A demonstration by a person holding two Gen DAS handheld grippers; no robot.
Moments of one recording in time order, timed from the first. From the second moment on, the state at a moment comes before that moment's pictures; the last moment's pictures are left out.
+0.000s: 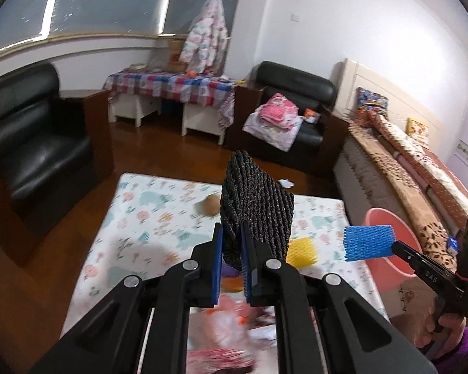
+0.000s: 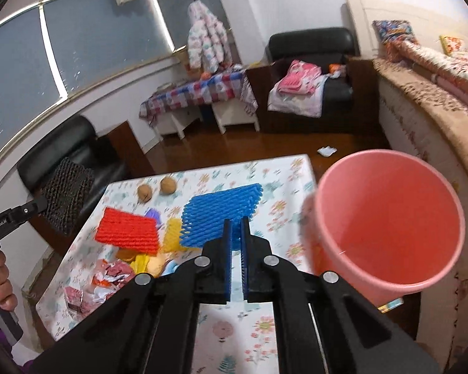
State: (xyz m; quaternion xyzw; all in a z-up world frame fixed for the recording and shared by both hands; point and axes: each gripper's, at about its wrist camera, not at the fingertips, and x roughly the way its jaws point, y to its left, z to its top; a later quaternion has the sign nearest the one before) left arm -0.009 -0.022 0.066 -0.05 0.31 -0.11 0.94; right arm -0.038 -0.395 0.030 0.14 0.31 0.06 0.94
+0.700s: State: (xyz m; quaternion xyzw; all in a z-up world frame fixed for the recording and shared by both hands) left arm 0.018 -0.254 0.059 0.05 0.33 -0.30 0.89; right arm -0.068 -0.517 0.022 0.13 0.29 -0.13 0.94
